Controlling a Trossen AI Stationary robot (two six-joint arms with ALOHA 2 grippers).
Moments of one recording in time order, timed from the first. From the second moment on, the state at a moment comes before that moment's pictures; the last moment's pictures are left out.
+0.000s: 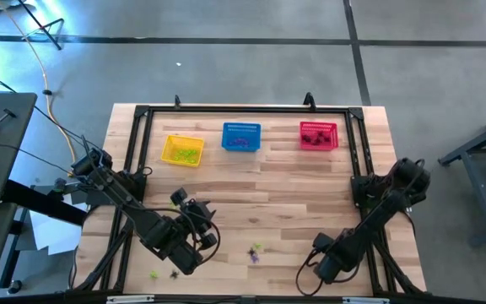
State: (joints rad) left arm -0.71 1.74 1.52 -1.26 -0.94 -1.18; right arm 0.89 1.79 1.01 -0.83 -0.21 1.54
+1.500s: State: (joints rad) left arm -0.71 1.74 1.52 -1.25 -0.95 -1.19; right arm 0.88 1.52 0.90 -0.86 -0.04 1.67
